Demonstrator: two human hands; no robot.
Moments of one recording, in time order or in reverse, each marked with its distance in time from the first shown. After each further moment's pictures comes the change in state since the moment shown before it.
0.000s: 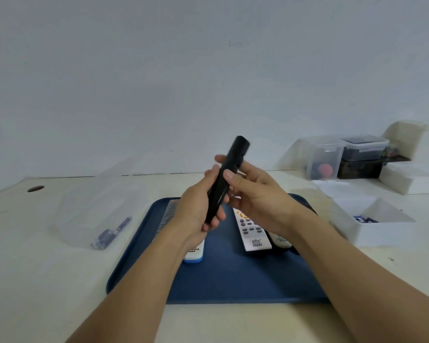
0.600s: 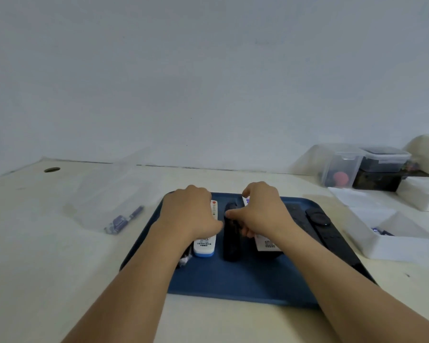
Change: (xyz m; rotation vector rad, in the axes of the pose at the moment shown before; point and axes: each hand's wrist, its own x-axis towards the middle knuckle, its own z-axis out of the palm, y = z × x) left_hand 0.005 -0.004 -0.043 1.590 0.137 0.288; right_hand 0.008 0.023 0.022 -1.160 0.309 0.286
